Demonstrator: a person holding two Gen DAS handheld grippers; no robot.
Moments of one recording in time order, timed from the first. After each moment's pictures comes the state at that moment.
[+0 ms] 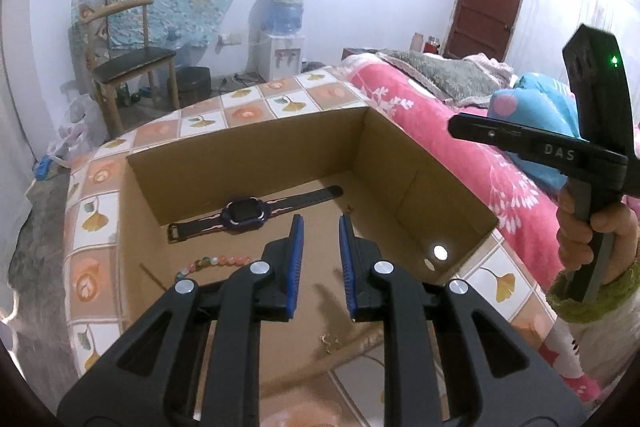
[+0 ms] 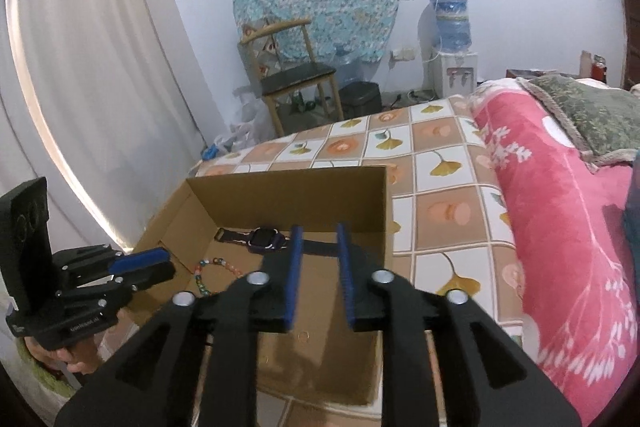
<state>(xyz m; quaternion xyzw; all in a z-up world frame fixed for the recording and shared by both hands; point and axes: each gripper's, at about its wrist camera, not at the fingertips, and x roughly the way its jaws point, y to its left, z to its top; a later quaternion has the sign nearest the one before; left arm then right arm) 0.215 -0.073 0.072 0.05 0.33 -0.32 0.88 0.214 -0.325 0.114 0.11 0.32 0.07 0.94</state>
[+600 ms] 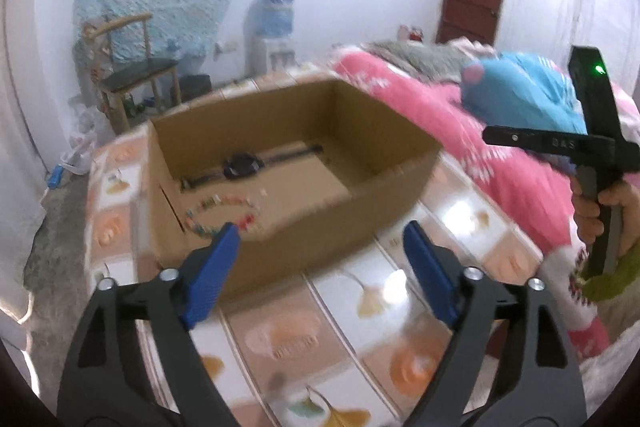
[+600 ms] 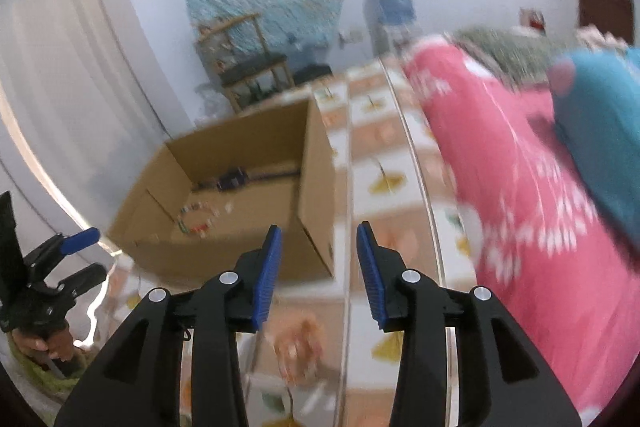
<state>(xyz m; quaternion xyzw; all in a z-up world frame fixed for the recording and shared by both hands) 0.111 -0.043 0.062 0.09 0.33 -0.34 0.88 0.093 -0.355 0.080 0.16 0.36 -0.02 0.92</state>
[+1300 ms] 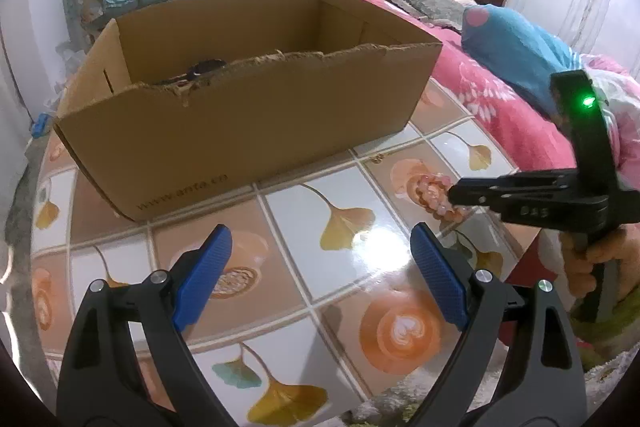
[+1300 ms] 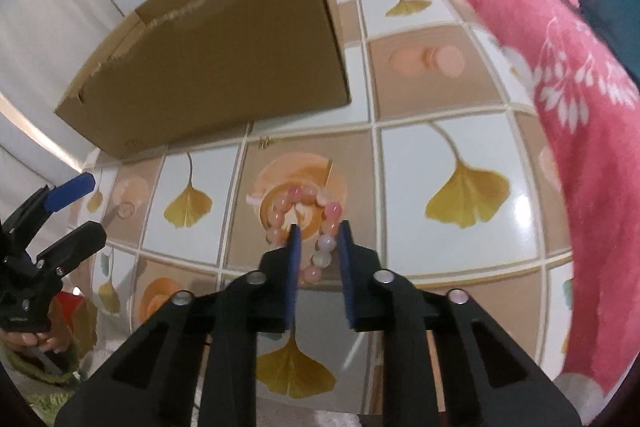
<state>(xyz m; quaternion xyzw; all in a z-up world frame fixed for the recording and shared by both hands) 0.098 -0.068 -0.016 0.07 0.41 -0.33 0.85 0.086 -0.303 -0.029 0.15 0.51 0.00 0.85</state>
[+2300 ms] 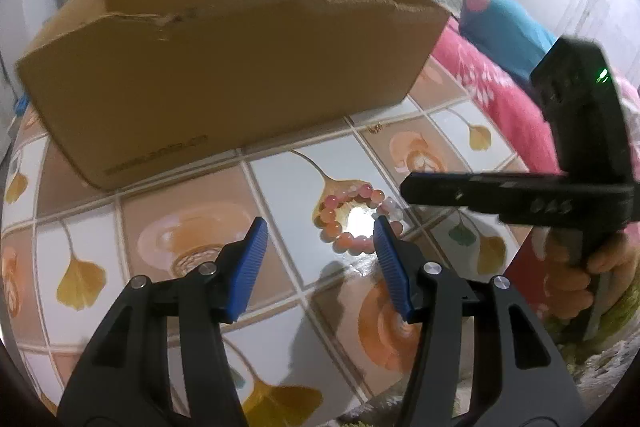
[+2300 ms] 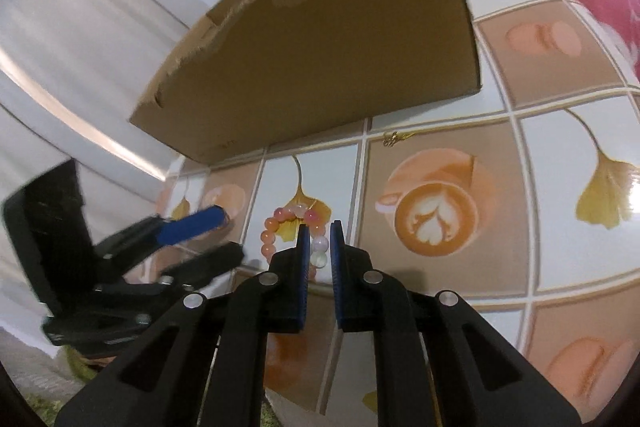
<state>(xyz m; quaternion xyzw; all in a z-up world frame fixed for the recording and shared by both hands) 0.106 -0.069 -0.043 0.06 0.45 -0.35 0.82 0.097 -0.278 -0.032 0.26 0.47 0.14 0.83</state>
